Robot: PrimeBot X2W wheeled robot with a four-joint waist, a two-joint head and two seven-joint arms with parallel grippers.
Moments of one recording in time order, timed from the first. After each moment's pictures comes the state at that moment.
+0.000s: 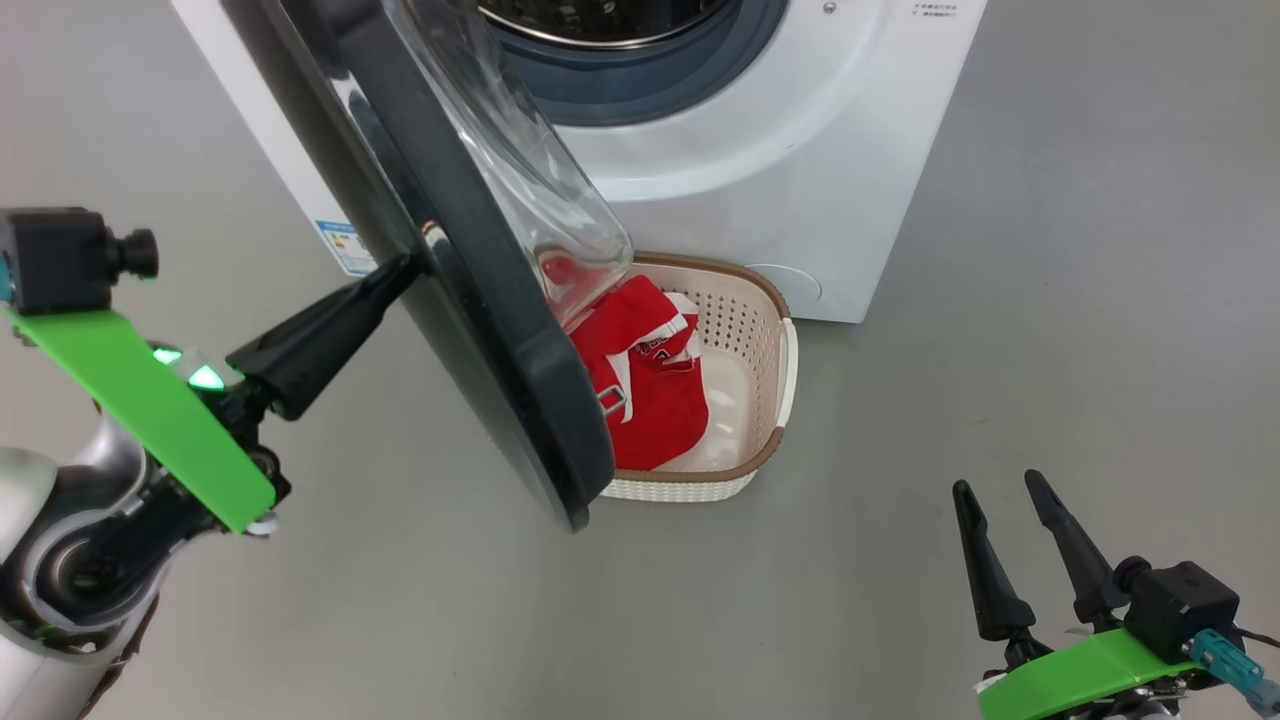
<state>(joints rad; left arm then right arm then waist) -0.71 0.67 -0.52 -0.01 -1.45 -0.12 0.23 0.00 -0.06 0.02 0.19 0.34 0.12 -0.26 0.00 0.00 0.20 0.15</state>
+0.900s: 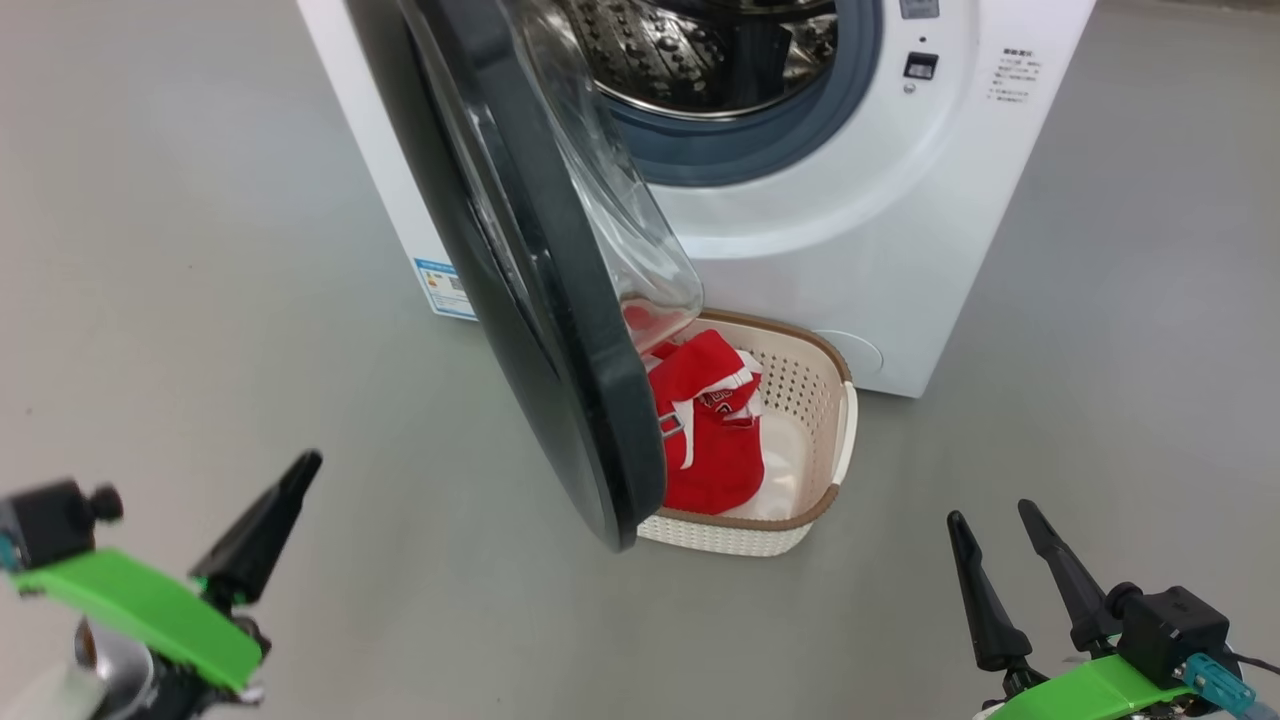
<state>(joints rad) -0.41 0.70 -0.59 0.18 -1.46 -0.12 -0.12 0.04 -0.07 0.04 0.19 0.34 0.12 -0.26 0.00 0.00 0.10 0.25</state>
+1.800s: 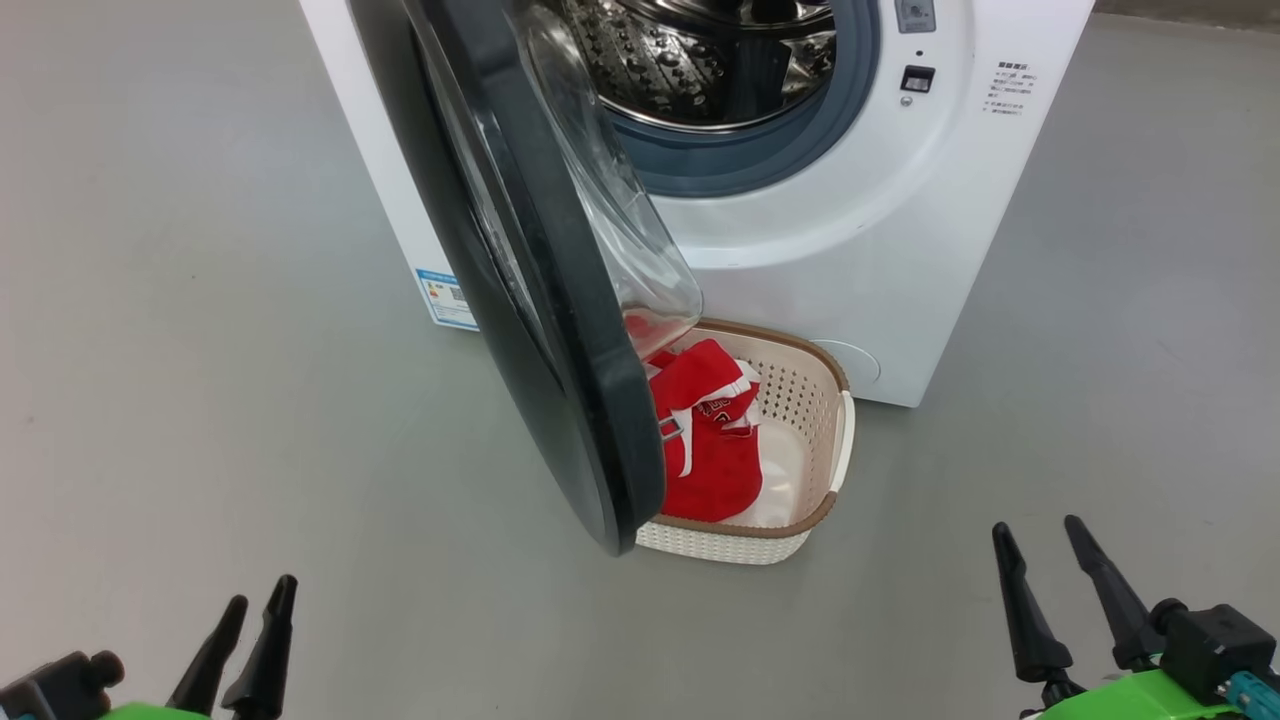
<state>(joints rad) -0.14 0.44 -0.33 0.42 -1.16 -0.13 -0.25 0.08 -0.08 -0.02 0.19 0.34 0.12 -0.26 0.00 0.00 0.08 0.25</state>
